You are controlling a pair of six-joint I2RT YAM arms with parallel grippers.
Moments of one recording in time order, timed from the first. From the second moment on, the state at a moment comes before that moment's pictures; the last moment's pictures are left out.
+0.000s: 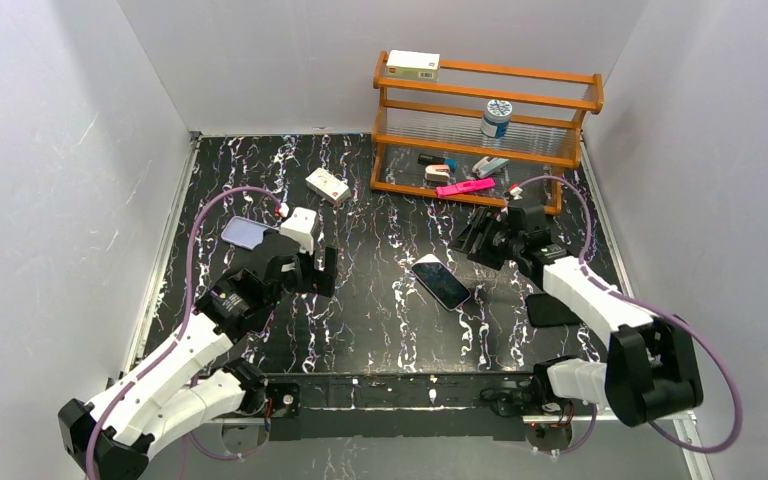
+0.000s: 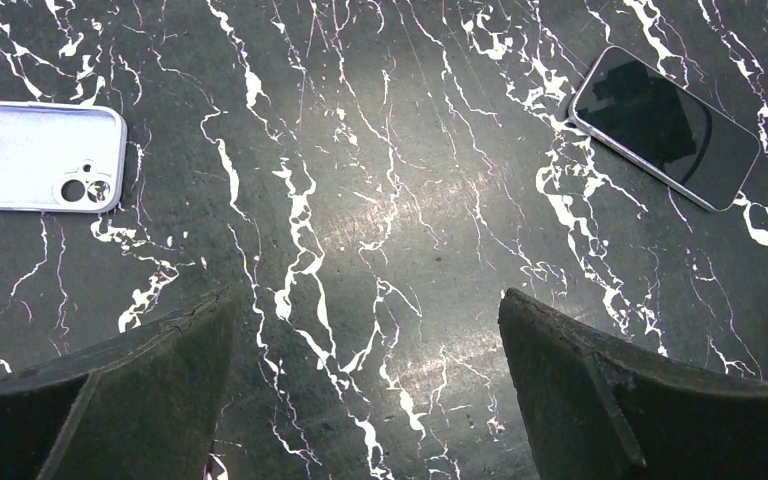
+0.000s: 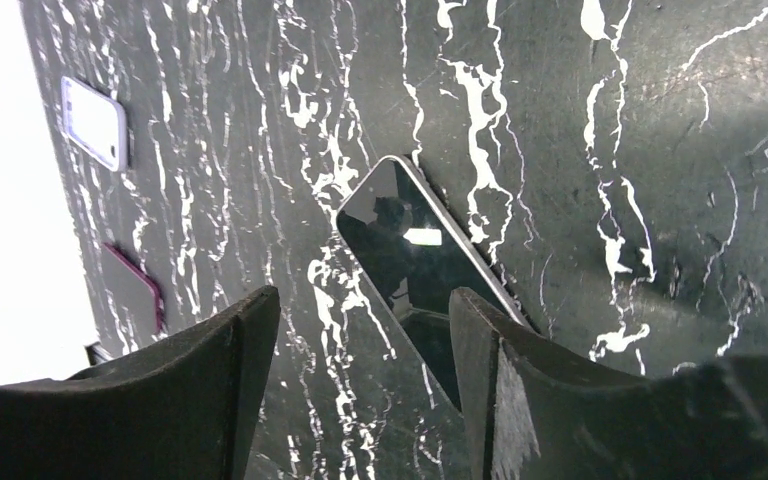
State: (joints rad) left arm -0.68 0.81 0.76 -0.54 -0.25 -0.23; right arm 0.31 1.20 0.70 -0.19 -0.29 0.74
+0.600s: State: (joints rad) left arm -0.68 0.77 0.76 -0.54 -0.25 -0.23; right arm 0.31 1.29 0.74 -0.38 -0.01 0.82
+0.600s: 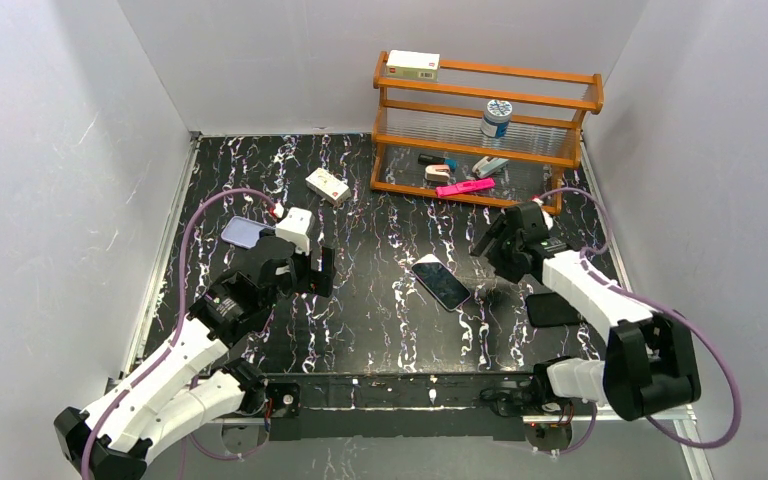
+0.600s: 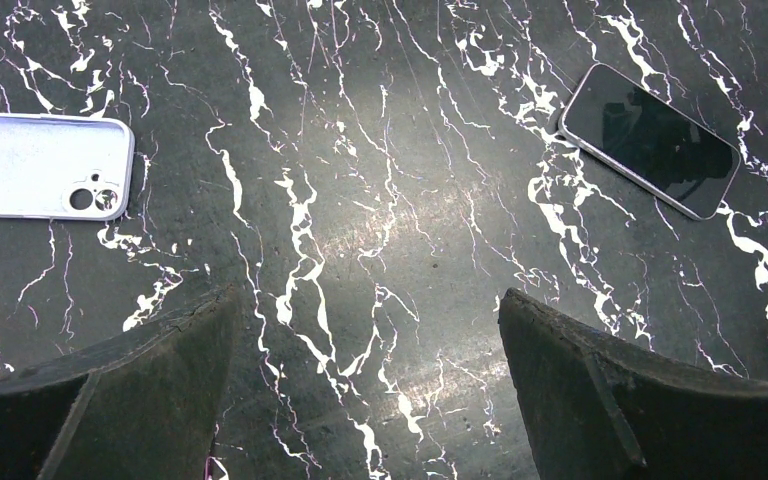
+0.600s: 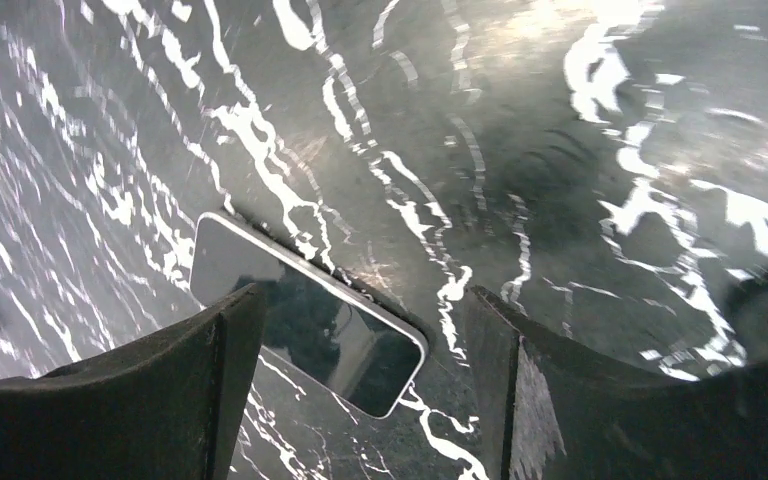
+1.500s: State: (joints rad) left arm -0.68 0.75 0.76 -0.55 -0.26 -0.22; right arm -0.03 1.24 0.76 -0.79 0.23 1.17
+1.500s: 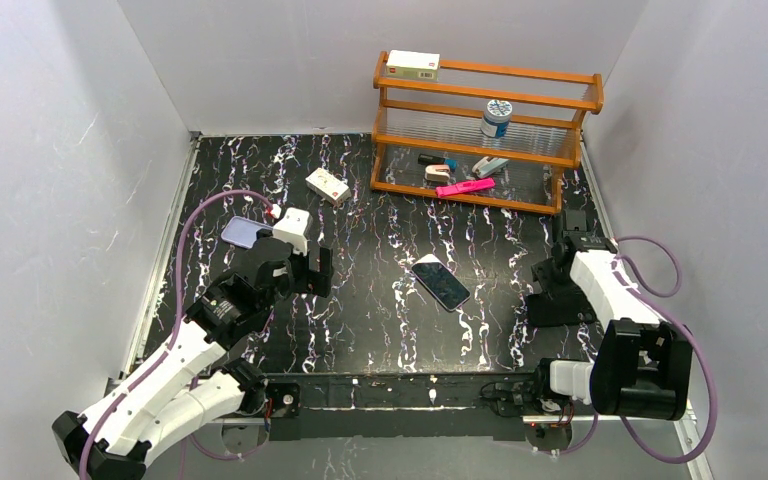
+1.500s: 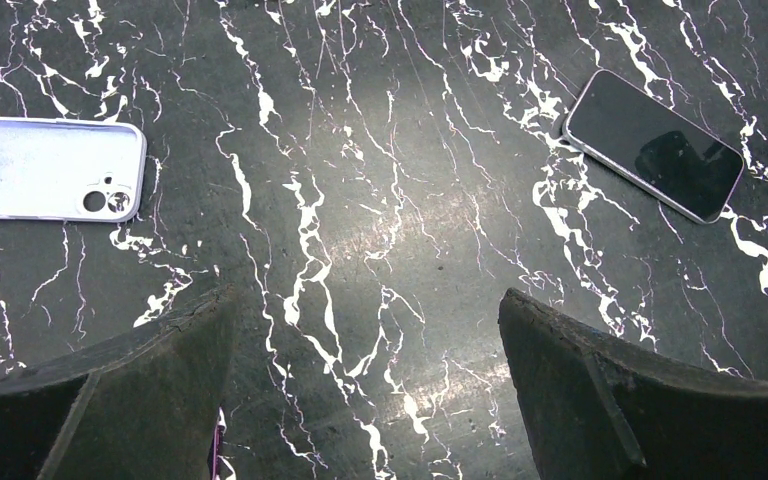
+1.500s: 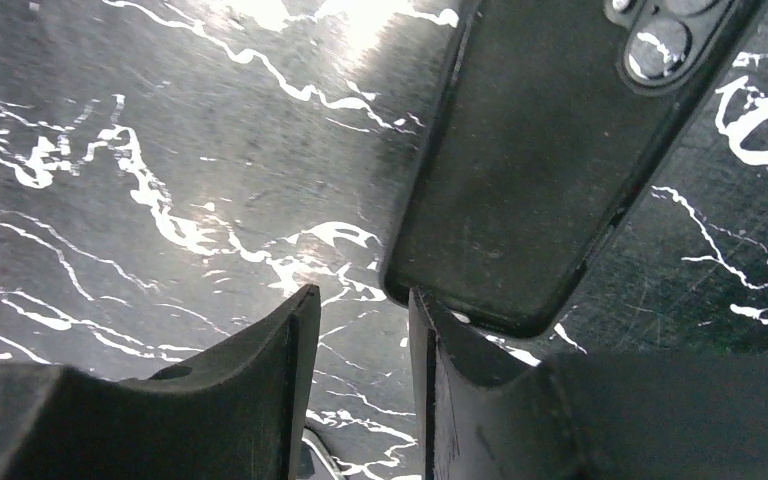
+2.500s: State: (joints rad) left arm -0.68 0.75 0.76 -0.55 -0.28 -0.22; right arm -0.09 1.31 0.66 -0.69 0.19 1.19
